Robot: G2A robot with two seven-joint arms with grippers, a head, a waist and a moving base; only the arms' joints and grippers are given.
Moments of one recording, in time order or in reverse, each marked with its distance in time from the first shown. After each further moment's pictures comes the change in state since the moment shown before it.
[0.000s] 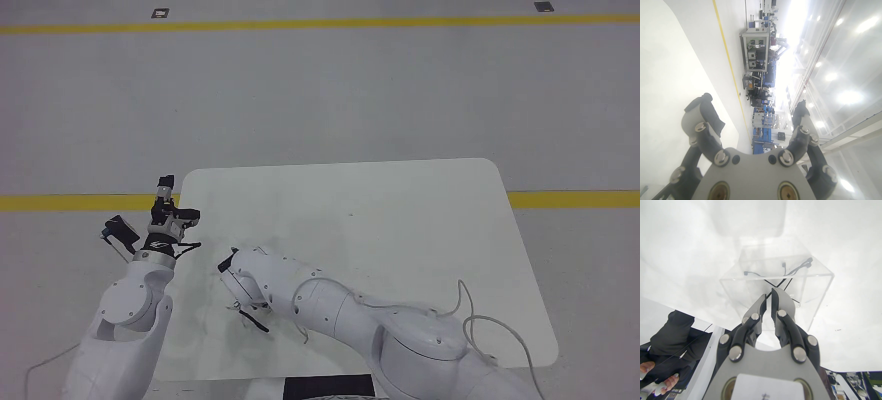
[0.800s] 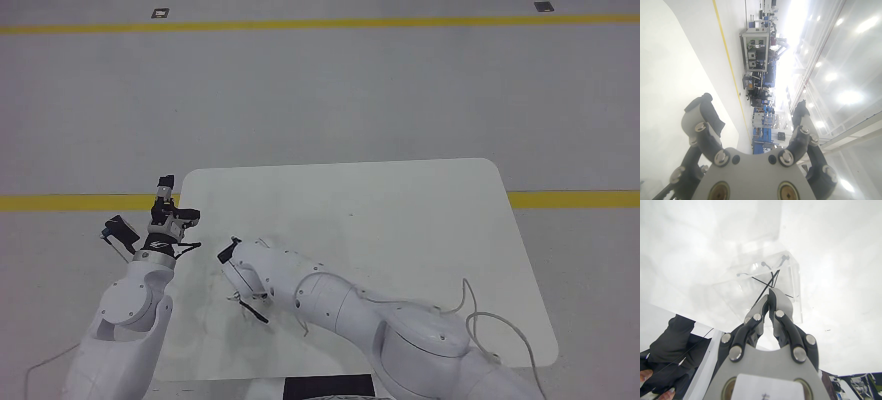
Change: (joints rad) left arm 0.000 0.000 0.000 0.000 0.000 0.000 0.000; right arm 0.011 0.007 0.063 -0.011 -0.058 0.000 -0.016
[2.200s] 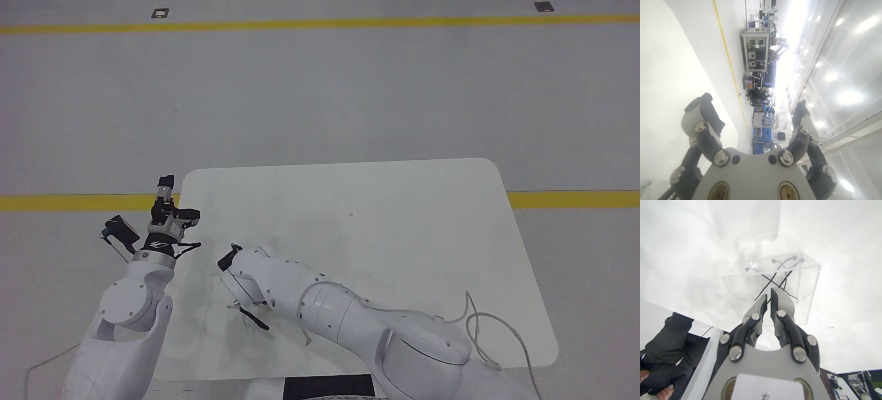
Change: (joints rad) left arm 0.000 0.000 0.000 0.000 0.000 0.000 0.000; right arm -0.072 0.015 0.060 -0.068 -0.133 0.000 0.060
